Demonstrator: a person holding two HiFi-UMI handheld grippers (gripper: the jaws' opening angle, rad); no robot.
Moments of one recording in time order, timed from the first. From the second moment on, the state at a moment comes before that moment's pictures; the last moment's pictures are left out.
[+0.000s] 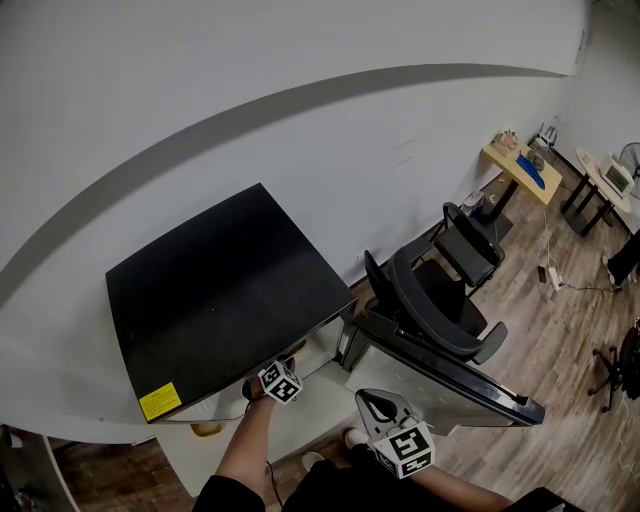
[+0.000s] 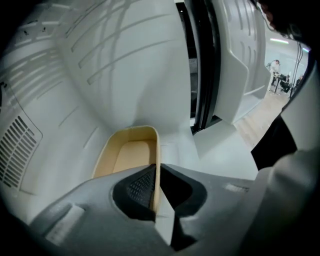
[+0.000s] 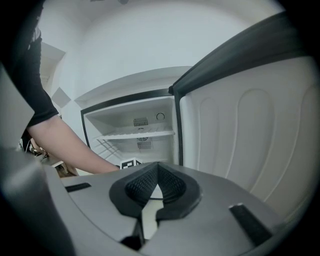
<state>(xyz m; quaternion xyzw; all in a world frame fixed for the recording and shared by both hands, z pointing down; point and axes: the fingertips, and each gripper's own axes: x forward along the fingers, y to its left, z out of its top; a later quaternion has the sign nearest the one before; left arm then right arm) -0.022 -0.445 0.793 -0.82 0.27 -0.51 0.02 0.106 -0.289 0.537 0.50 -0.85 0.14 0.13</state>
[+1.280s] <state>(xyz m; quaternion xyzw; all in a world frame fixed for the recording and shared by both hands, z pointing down) -0.066 -0.251 0.599 -0.89 0.41 -0.18 -0.06 0.045 -0.302 0.526 0.43 -0.89 0.10 0.12</state>
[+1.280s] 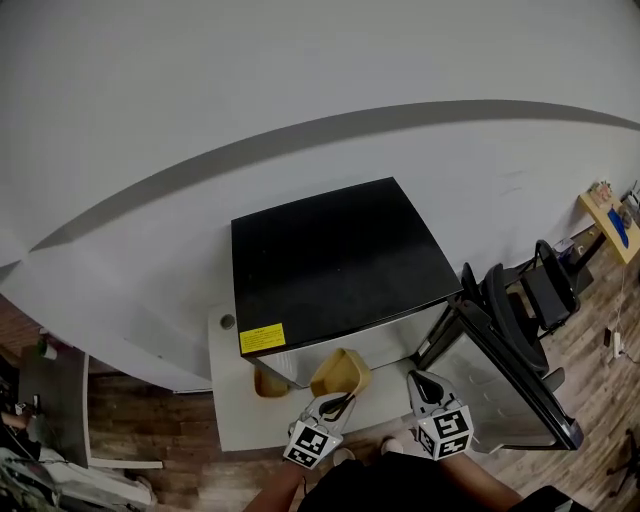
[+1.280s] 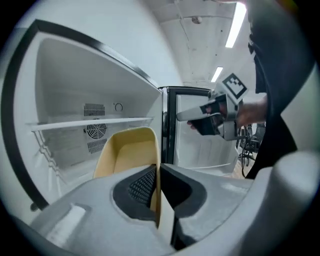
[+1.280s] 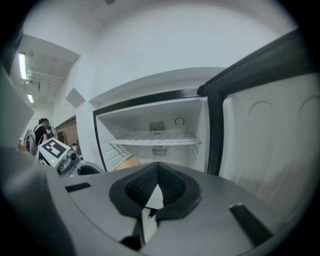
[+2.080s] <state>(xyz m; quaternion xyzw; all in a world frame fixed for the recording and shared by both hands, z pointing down) -0.150 -0.194 0.509 -0.79 0.61 -0.03 -0.06 -0.016 -0.292 0.513 0.36 -0.92 0.07 0.13</state>
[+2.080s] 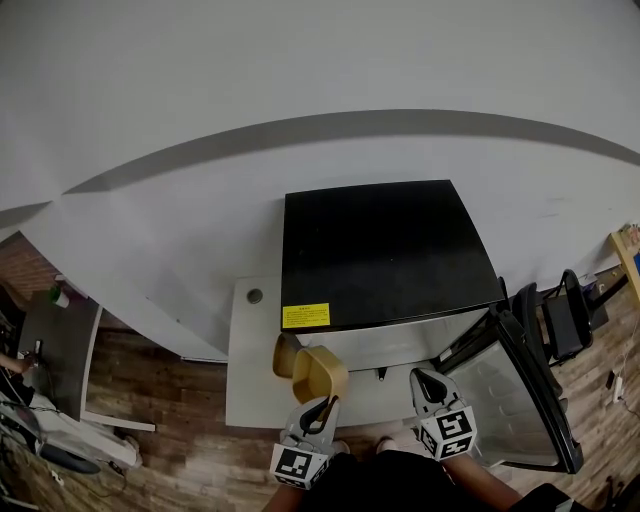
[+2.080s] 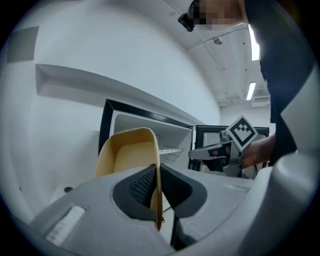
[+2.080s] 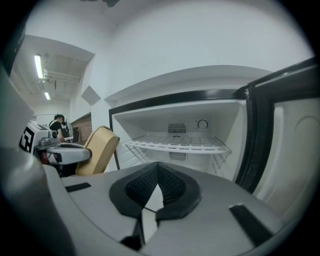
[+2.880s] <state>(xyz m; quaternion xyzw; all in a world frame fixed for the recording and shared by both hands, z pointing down) -0.202 -0.174 0.478 -0.71 0.70 0.05 -0.07 -0.024 -0.287 0.512 0.36 -0.92 0.05 0.14</state>
